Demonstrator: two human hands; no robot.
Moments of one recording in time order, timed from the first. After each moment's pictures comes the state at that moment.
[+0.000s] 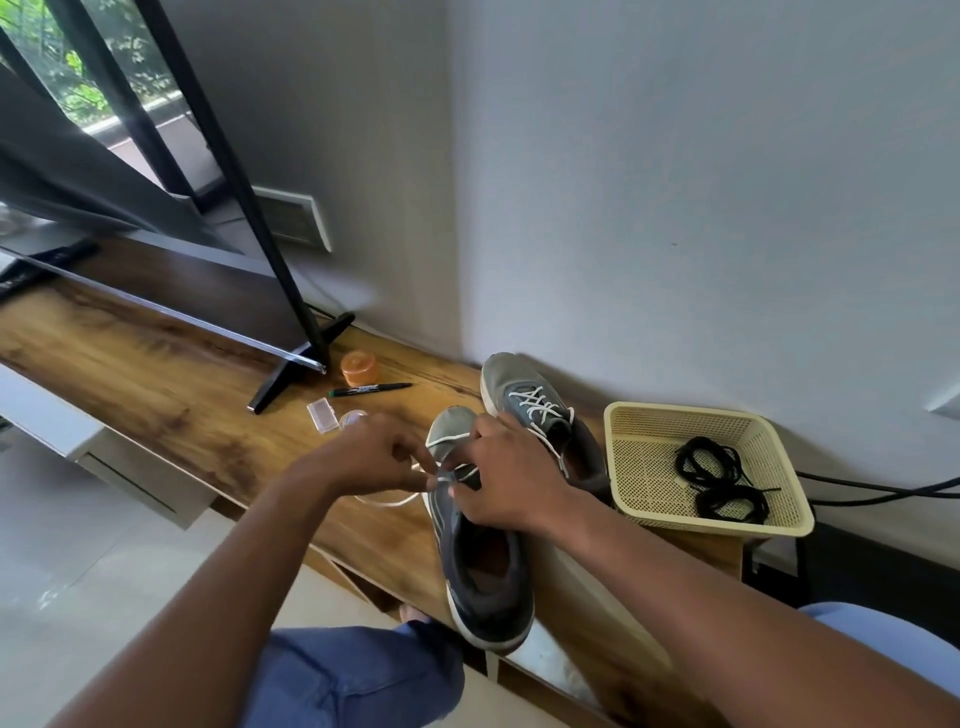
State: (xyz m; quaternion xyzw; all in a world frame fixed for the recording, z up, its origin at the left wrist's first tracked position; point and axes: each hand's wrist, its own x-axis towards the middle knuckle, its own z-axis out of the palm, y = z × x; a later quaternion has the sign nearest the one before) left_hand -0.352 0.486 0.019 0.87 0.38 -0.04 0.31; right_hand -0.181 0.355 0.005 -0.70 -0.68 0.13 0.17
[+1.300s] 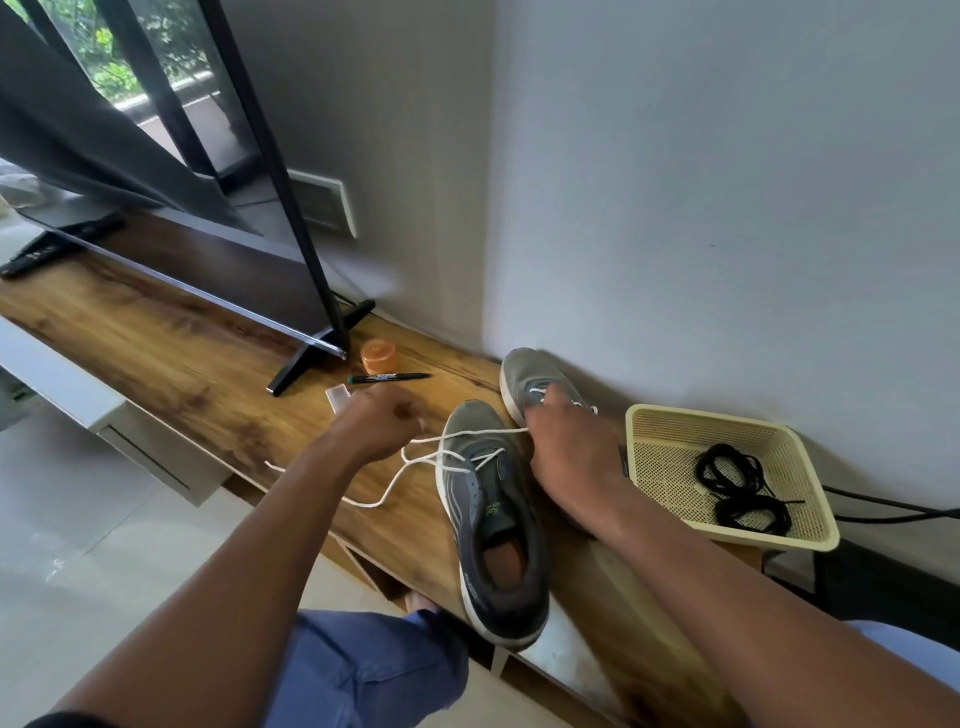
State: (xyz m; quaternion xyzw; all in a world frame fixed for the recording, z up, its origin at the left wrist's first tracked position) left_hand -0.360 0.510 0.002 0.83 0.49 0.06 0.26; right_hand -0.162 0.360 0.012 -0.80 -0.60 -0.03 0.03
